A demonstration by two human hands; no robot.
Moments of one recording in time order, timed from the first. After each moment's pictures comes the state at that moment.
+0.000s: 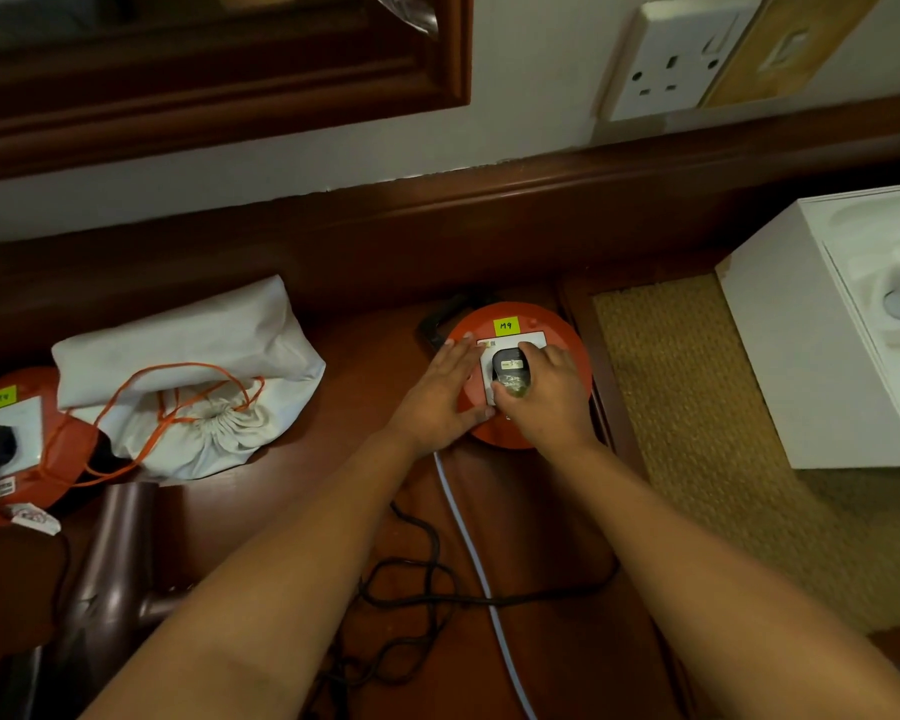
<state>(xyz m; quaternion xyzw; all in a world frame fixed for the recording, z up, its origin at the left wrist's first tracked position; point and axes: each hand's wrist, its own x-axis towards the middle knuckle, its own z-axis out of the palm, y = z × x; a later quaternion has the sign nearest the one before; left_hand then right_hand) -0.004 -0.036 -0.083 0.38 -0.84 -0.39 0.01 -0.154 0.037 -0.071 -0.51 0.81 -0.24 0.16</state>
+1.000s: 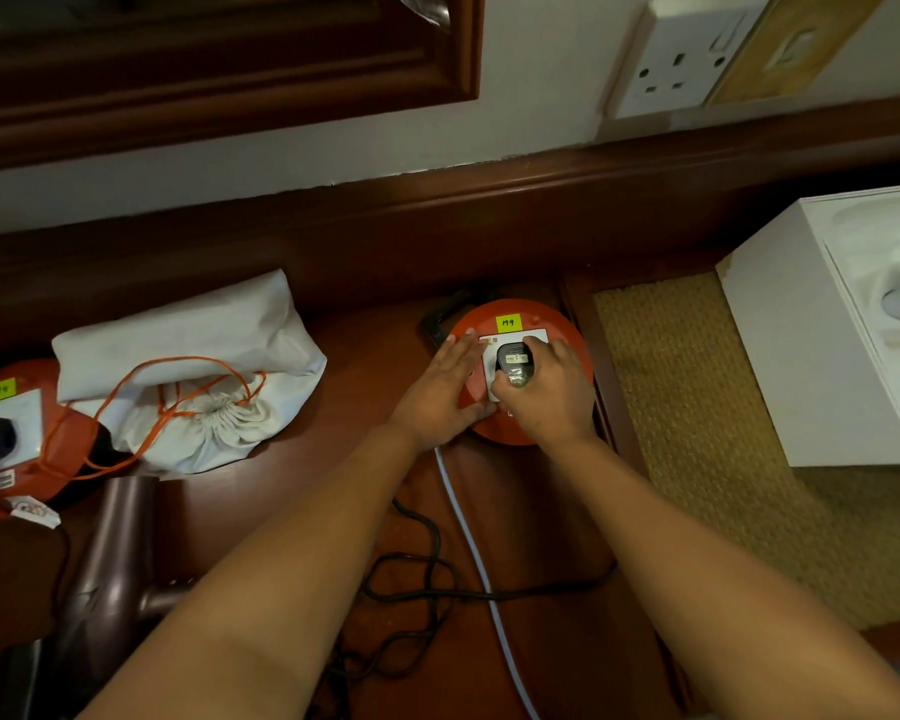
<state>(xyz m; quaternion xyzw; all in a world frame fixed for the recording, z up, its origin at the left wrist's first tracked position) -0.004 -0.038 -0.084 0.38 -0.84 -0.39 0.01 -0.150 0.033 -0.064 -0.46 0.84 -0.23 0.15</state>
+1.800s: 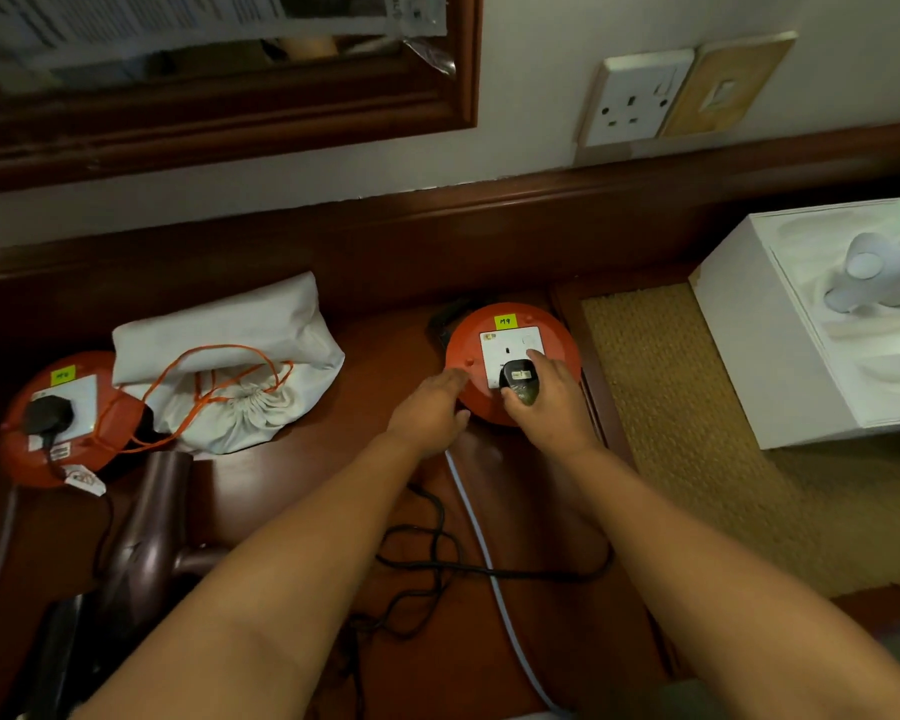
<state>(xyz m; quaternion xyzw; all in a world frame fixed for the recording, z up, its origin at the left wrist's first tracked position) 0.023 0.001 -0.058 0.42 -0.85 -0.32 -0.03 -0.138 0.084 -0.036 -0.47 0.80 -0.29 0.24</state>
